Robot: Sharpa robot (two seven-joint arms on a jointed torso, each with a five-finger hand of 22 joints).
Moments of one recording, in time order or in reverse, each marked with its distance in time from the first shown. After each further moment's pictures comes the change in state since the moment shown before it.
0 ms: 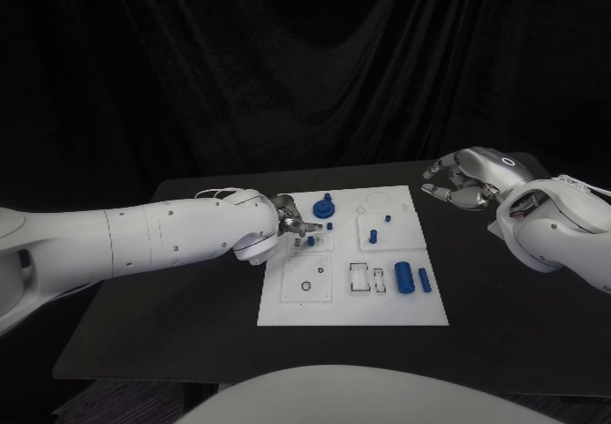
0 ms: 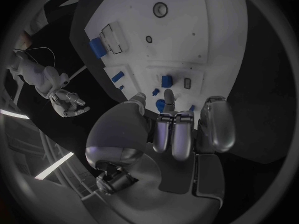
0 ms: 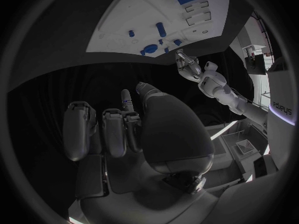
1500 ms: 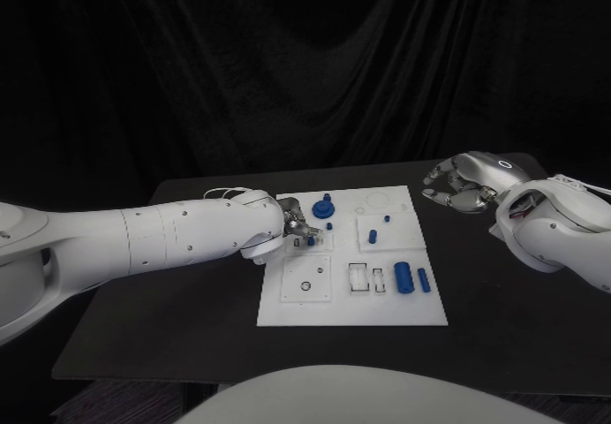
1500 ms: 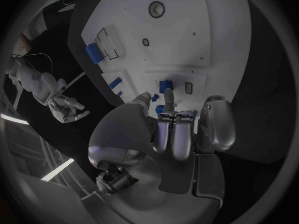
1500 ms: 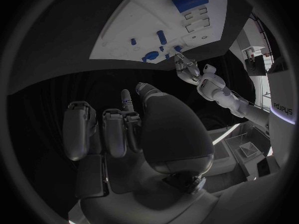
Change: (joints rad) left arm -0.009 0.054 -0.006 -0.069 -0.024 0.046 0.016; left_hand 0.061 0.047 0.012 -0.066 0.131 0.030 -0.009 0.007 -0.012 -0.005 -0.005 0.000 0.000 0.000 0.000 0.000 0.000 0.000 0.000 0.000 -0.014 0.000; right arm 0.000 0.000 0.000 -0.005 -0.008 0.069 -0.027; right_hand 0.004 0.004 0.000 0.000 0.046 0.000 0.000 0.000 -0.004 0.000 0.000 0.000 0.000 0.004 -0.004 0.000 0.000 0.000 0.000 0.000 -0.005 0.000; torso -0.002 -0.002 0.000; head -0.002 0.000
